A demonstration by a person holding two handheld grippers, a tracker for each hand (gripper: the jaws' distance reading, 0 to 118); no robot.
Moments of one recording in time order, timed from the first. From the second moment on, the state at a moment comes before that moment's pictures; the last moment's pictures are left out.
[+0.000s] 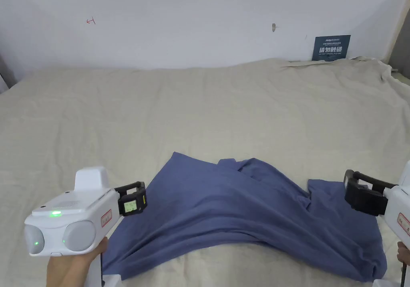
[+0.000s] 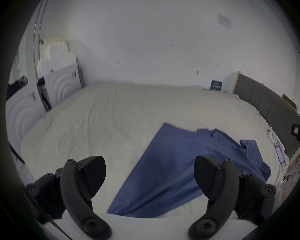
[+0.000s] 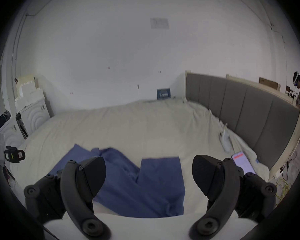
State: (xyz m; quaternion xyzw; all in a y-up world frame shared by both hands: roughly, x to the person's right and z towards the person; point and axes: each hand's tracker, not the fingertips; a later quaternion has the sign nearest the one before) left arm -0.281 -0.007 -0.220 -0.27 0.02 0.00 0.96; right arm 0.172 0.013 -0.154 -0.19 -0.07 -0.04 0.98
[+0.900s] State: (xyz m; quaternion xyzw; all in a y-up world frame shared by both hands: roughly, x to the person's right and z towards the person) left arm -0.239 -0.037 -0.445 -0.33 -0.12 0.01 0.94; right arm 0.199 -0.008 -0.211 -0.18 -0.10 -0.01 0.98
